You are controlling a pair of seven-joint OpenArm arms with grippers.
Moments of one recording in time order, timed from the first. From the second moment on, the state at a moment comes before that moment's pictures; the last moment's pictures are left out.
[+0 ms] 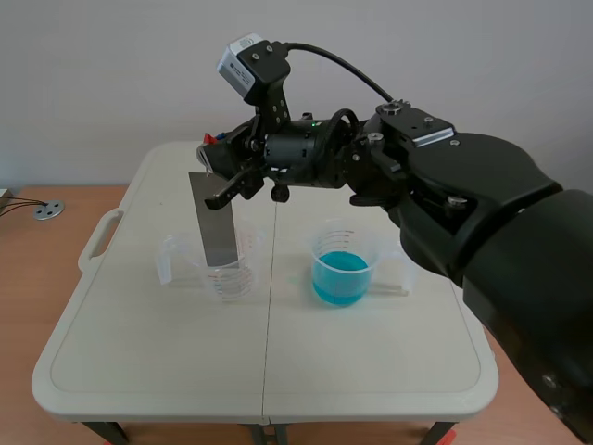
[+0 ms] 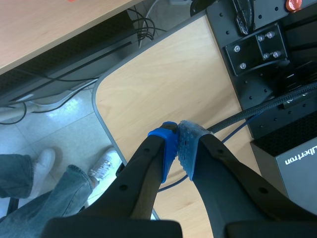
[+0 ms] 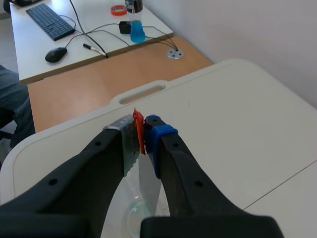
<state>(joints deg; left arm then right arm) 64.3 -31.3 -7.0 92.1 -11.0 -22.1 0.4 25.8 4.1 -29.8 64.0 11.6 39.1 -2.8</state>
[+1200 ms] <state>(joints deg) 62.0 -32.7 -14.2 107.7 -14.0 -22.1 -4.6 23.4 16.7 -27.3 94.6 22.9 39.2 -9.7</state>
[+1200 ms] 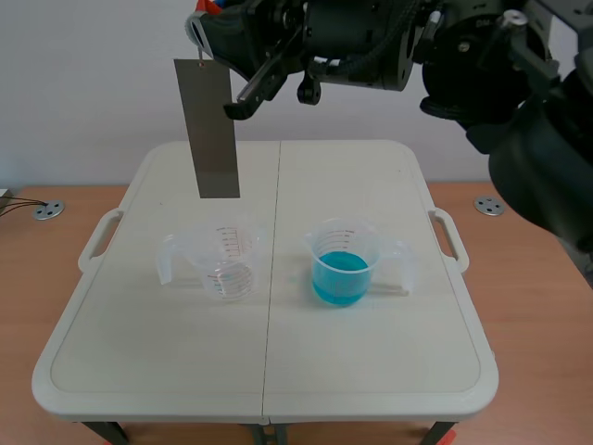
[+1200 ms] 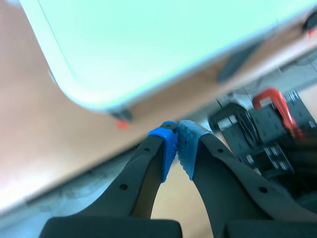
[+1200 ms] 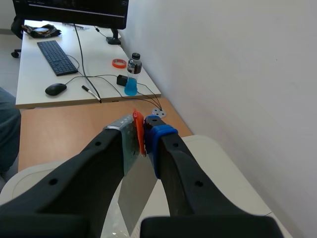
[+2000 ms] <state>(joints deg) 38.5 -43.3 -9.6 108.9 -20.0 -30.6 -4.6 14.7 37.3 -20.5 105.0 37.3 39.3 -7.9</state>
